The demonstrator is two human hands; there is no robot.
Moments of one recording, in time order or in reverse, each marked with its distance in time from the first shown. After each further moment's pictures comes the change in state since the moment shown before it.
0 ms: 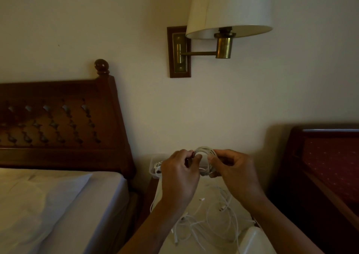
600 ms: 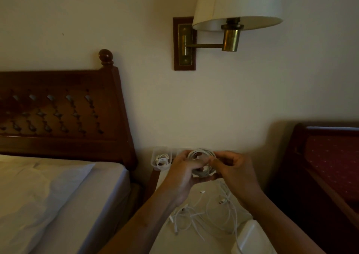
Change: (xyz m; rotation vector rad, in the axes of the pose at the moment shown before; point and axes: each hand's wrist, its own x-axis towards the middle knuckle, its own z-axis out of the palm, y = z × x) left_hand -0.003 -0.011 -0.004 -0.962 -0.517 -0.888; right_hand -0.012 0.006 0.005 0.024 -0.085 0.023
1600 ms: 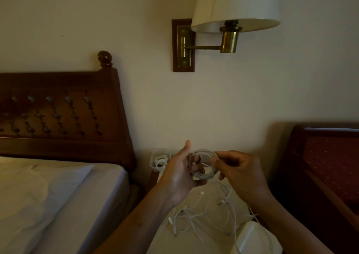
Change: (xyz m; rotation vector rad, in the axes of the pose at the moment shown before) left_hand -0.011 0.018 0.005 -0.053 -0.060 -0.153; right_hand -0.008 -0.017 -0.016 -0.169 0.043 -0.086
